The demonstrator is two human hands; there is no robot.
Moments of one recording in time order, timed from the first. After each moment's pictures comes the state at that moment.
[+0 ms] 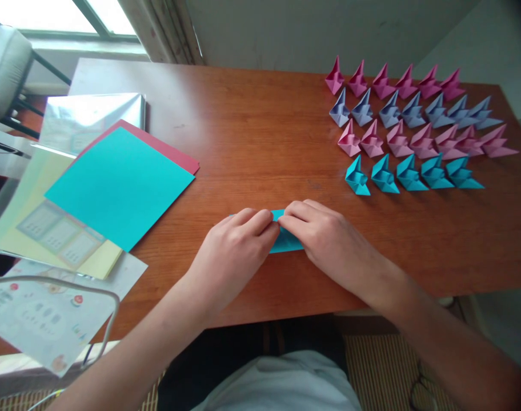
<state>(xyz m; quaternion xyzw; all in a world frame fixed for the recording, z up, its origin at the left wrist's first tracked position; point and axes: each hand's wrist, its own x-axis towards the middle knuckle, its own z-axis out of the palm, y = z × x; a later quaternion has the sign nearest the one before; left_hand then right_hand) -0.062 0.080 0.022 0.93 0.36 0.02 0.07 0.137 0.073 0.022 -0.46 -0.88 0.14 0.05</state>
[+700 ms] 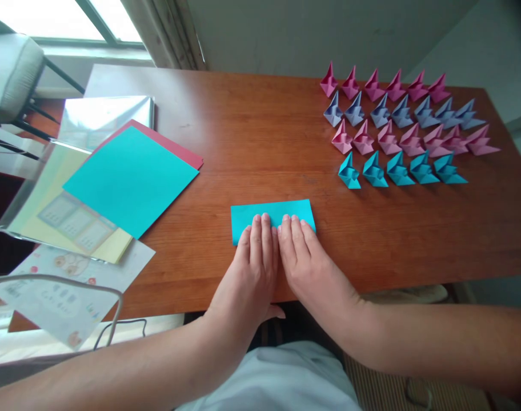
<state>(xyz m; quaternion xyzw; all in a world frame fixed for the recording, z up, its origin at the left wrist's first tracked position) -0.037 0.008 0.017 0.91 0.39 -0.16 0.01 0.107 -0.007 0.002 -0.50 -0.85 0.12 0.12</state>
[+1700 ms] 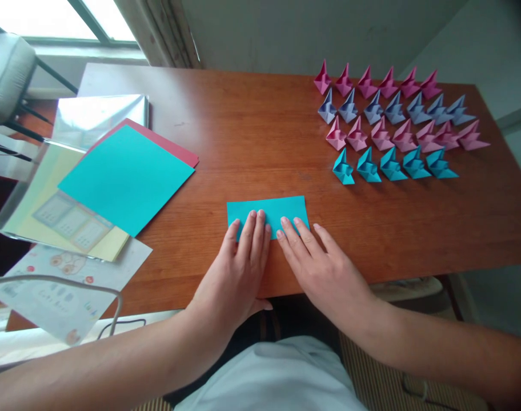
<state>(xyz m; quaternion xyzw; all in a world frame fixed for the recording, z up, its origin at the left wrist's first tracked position) -0.055 0.010 0.013 0.92 0.36 -0.13 -0.01 0.133 -0.020 0.003 -0.48 -0.88 -0.02 -0.01</state>
